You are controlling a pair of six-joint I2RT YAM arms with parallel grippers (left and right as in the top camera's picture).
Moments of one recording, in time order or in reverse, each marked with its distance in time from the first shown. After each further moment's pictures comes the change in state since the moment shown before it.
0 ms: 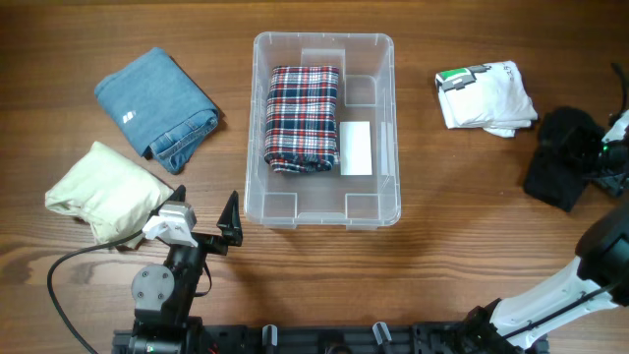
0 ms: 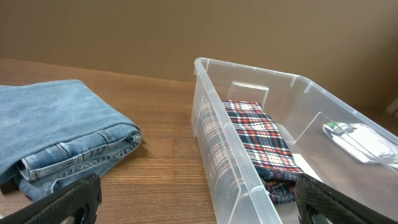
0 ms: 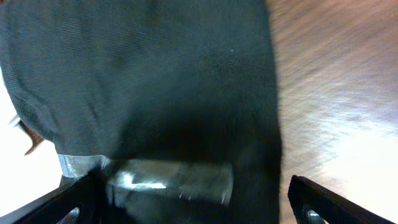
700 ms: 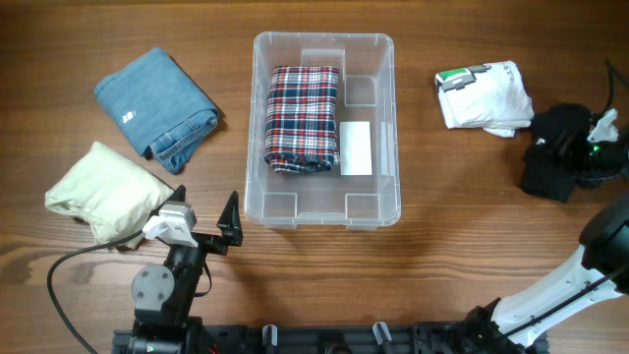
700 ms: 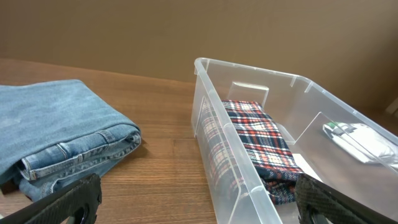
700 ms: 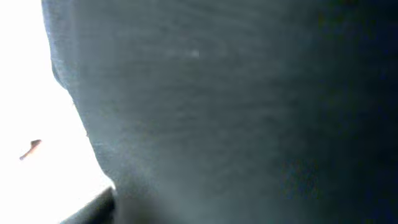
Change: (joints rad) left arm 0.000 0.000 0.000 0.000 0.000 0.000; right arm 0.000 0.078 0.038 -0.051 -0.229 -0.016
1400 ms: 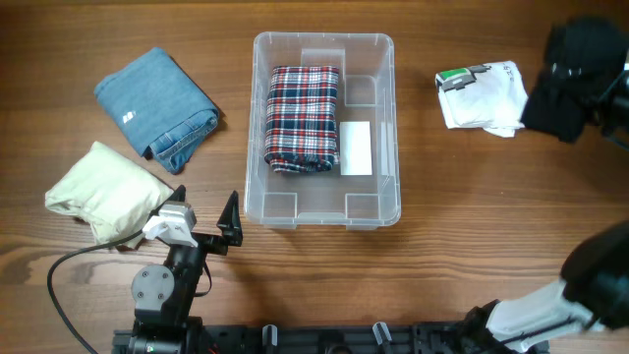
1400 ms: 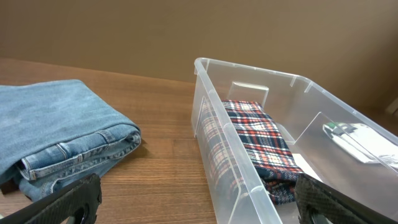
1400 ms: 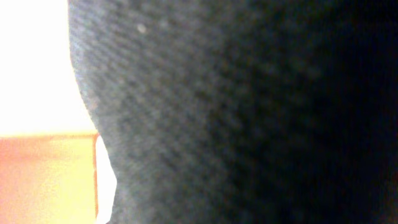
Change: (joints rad) left arm 0.000 0.000 0.000 0.000 0.000 0.000; right arm 0.086 -0.301 0.196 -0.140 -0.542 0.156
